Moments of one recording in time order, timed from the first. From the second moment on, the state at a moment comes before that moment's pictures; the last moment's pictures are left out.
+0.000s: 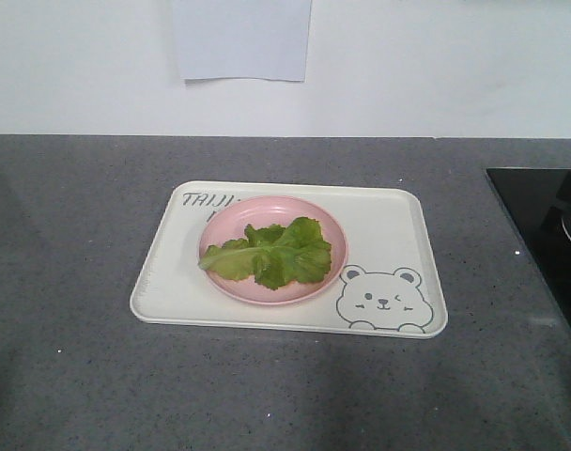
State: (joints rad) left arm -0.02 -0.01 0.03 0.08 0.05 -0.14; right arm 0.06 0.03 -0.01 -0.05 0.10 -0.03
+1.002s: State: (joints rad) left arm -0.02 -0.01 0.03 0.08 0.05 -0.14; right arm 0.06 -0.01 0.03 -0.20 0.00 0.18
